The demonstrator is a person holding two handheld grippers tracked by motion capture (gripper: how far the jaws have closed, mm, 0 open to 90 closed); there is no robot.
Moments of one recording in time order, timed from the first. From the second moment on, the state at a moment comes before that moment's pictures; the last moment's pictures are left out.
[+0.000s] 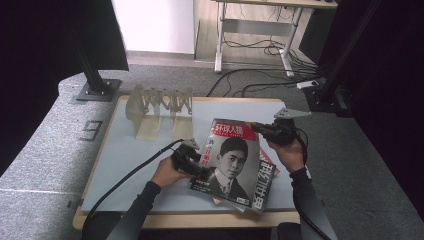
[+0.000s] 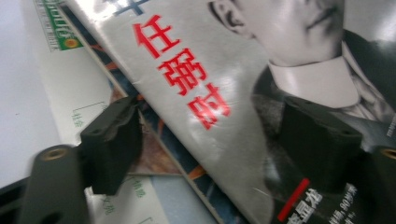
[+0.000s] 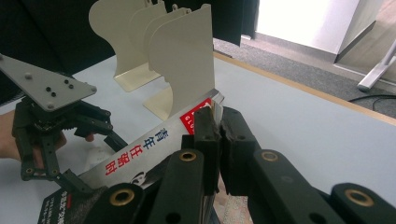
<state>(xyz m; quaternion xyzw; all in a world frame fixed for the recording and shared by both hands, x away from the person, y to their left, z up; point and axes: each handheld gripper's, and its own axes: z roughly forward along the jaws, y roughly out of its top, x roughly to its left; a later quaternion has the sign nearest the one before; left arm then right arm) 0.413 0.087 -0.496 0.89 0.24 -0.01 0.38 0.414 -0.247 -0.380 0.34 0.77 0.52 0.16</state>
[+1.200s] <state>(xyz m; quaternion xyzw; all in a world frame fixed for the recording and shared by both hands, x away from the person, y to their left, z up) 0.405 0.096 -0.460 0.87 0.21 -0.01 0.44 0.405 -0.238 -0.346 0.31 0.76 0.55 0.17</state>
